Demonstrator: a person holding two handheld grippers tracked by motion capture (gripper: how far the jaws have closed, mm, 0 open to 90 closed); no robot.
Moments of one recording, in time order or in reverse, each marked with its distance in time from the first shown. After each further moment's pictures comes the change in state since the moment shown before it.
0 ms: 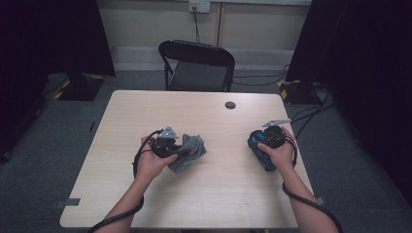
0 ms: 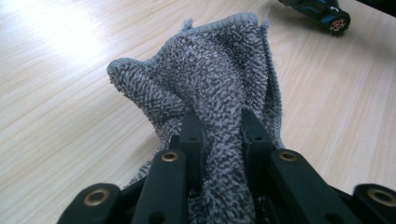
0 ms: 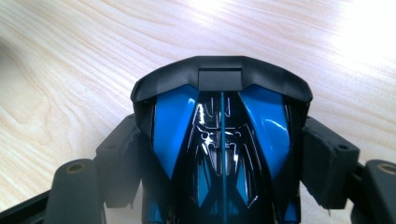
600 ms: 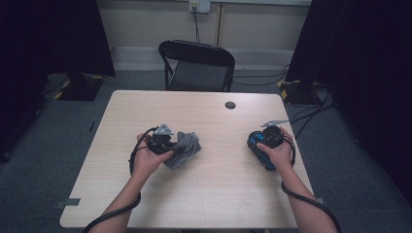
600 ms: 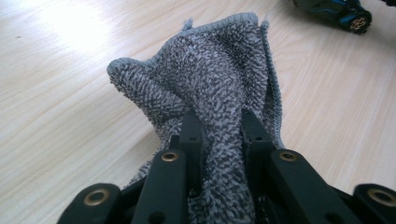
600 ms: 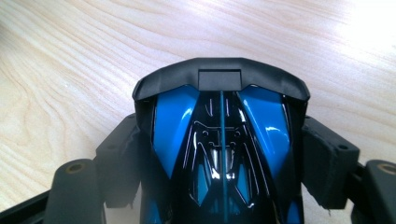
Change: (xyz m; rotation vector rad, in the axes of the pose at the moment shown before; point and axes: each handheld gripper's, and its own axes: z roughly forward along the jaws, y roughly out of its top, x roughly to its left) left arm 0.019 -0.002 -0.003 0.010 0.030 -0.021; right arm -0.006 -0.002 0.012 0.026 0.000 0.003
